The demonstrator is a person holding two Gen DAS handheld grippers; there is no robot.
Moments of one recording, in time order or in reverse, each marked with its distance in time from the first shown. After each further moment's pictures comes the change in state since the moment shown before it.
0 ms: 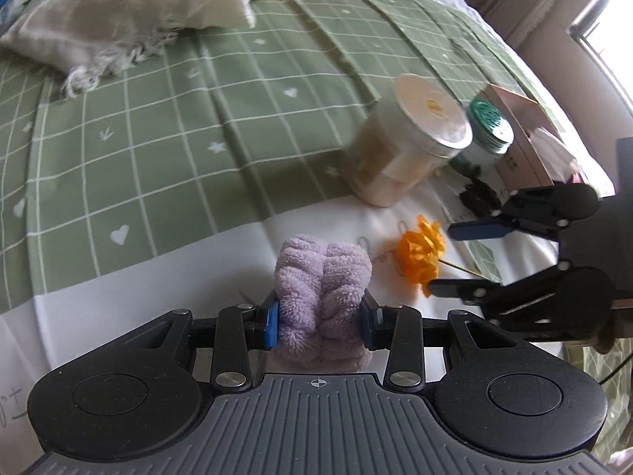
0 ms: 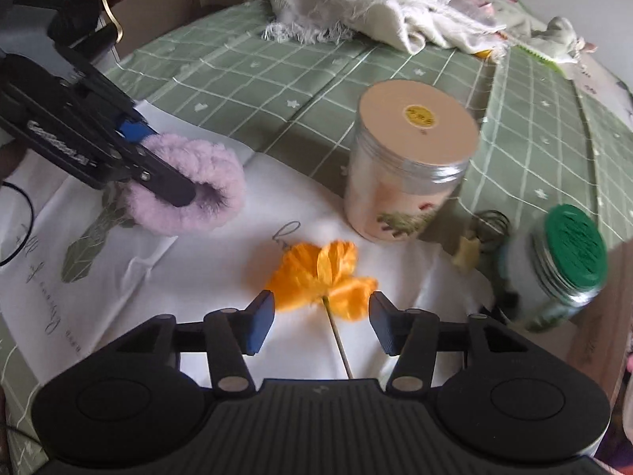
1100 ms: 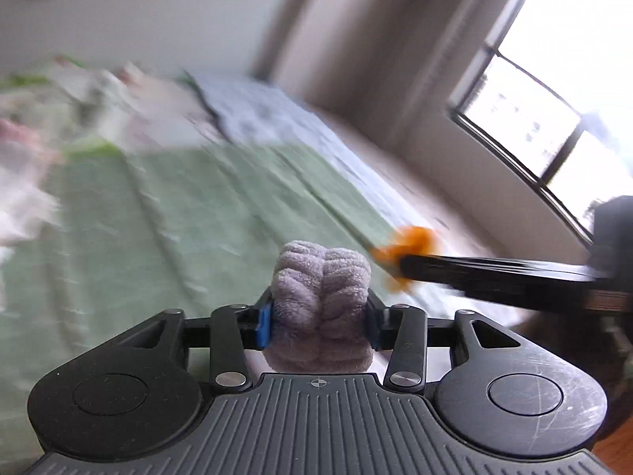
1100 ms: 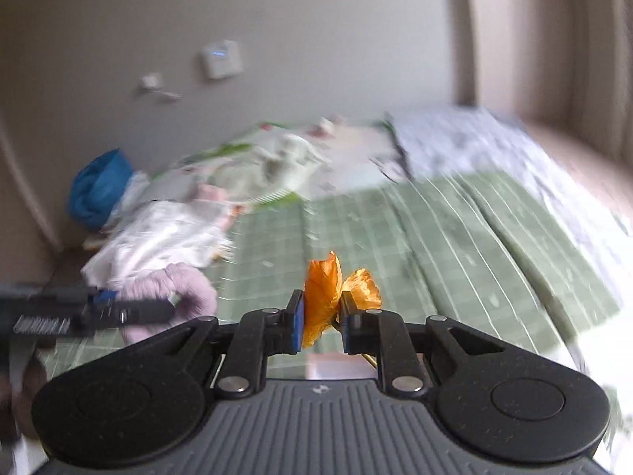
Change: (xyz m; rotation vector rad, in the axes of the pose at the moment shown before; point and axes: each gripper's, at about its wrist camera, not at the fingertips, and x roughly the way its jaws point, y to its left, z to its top) left arm 0.014 -0.273 0.181 0.166 -0.296 -0.310; right arm -0.230 -0.257 -0.034 0.653 -0.448 -0.262
